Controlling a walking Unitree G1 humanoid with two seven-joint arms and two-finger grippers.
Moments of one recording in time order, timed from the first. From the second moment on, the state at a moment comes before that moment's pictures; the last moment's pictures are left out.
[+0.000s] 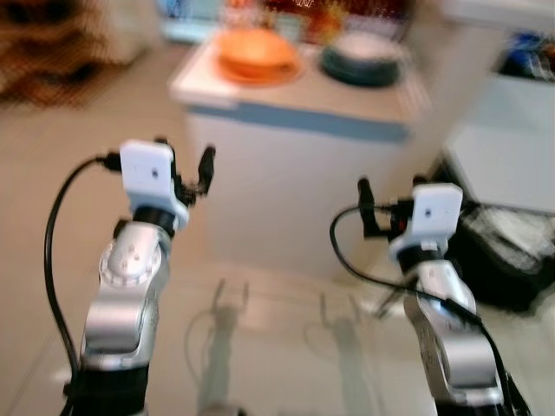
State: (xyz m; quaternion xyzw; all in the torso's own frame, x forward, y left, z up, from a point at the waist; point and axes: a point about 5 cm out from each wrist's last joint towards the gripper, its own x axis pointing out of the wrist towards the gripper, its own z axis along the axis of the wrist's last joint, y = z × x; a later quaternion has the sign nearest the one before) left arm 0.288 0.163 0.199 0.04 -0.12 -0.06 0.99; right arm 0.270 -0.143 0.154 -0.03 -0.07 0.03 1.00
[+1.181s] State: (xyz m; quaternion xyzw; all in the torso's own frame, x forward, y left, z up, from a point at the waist) left arm 0.284 0.131 0.199 0.04 -0.10 -0.18 0.98; right arm 0.286 -0.185 0.197 0.02 -0.12 -0.06 0.99
